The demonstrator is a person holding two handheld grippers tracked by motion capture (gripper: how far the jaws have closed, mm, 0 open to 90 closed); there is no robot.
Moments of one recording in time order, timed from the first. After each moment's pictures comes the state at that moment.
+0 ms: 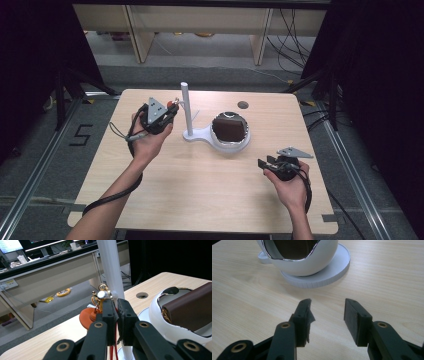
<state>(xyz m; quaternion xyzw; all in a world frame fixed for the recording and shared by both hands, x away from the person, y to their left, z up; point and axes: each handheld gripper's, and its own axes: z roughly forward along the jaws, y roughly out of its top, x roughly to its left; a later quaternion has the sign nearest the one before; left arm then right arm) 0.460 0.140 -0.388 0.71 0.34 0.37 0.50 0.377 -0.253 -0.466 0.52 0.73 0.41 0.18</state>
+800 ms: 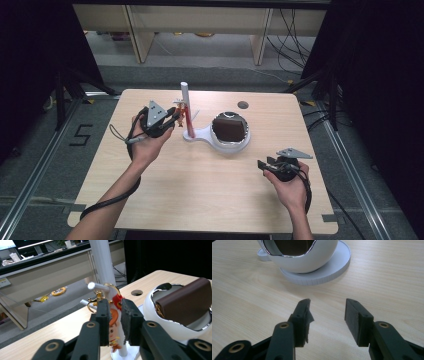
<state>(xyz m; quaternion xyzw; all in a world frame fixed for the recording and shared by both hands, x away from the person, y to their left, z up) 0.452 0.145 -0.395 0.72 0.33 0.35 0.50 0.377 -0.254 -0.469 0.52 0.73 0.41 0.17</state>
